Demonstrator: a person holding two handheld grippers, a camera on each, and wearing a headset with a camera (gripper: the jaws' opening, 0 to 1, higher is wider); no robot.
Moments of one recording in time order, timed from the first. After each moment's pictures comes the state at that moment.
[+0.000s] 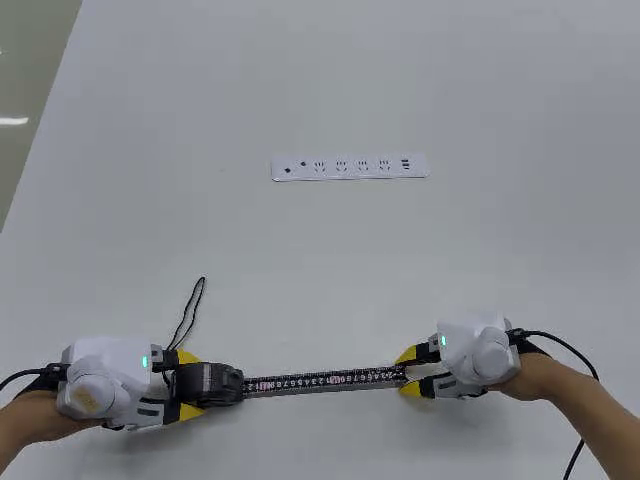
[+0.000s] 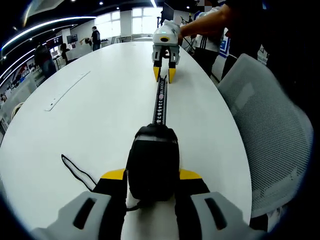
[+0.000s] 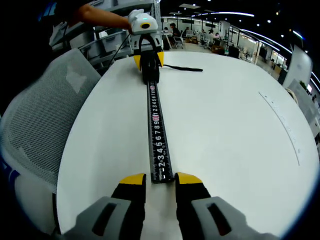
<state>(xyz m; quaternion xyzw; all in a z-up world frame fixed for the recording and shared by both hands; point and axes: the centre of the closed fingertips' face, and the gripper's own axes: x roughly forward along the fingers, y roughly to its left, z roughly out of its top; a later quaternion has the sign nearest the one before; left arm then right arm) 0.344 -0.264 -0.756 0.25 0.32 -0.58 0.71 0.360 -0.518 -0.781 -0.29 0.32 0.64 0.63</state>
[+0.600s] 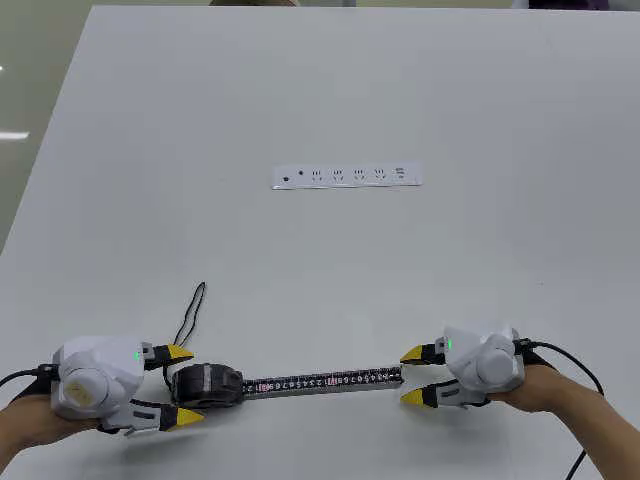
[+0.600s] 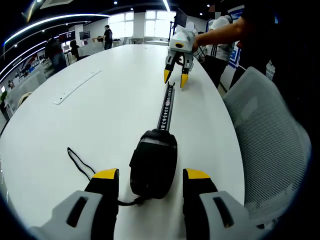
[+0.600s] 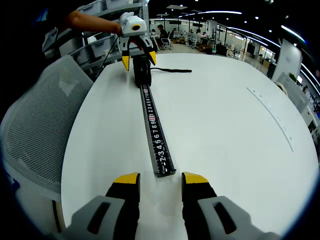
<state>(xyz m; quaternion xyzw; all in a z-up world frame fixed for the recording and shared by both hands) 0.342 -0.259 -0.741 0.21 0.33 -0.54 0.75 0.358 -0.530 -0.770 -0.27 0.33 0.60 0.68</state>
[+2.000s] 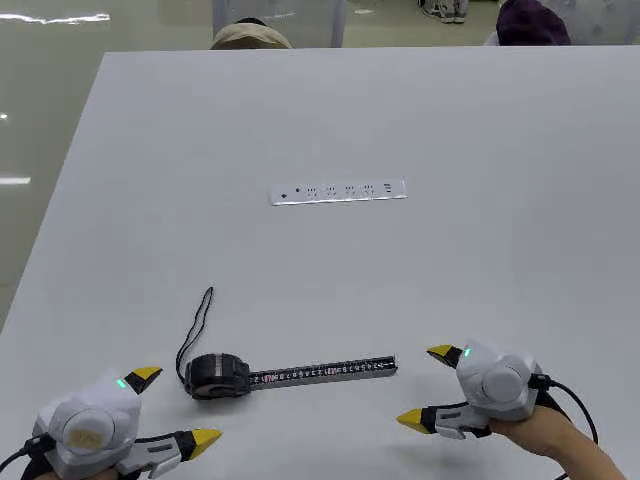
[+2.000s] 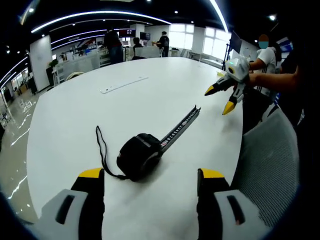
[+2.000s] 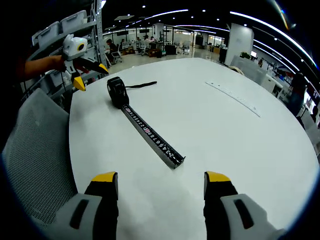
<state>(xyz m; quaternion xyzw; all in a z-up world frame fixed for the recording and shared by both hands) 0.294 -0.247 -0.696 0.11 0.34 -0.33 0.88 0.323 -0.541 -0.726 -0.19 0.34 0.43 0.81</state>
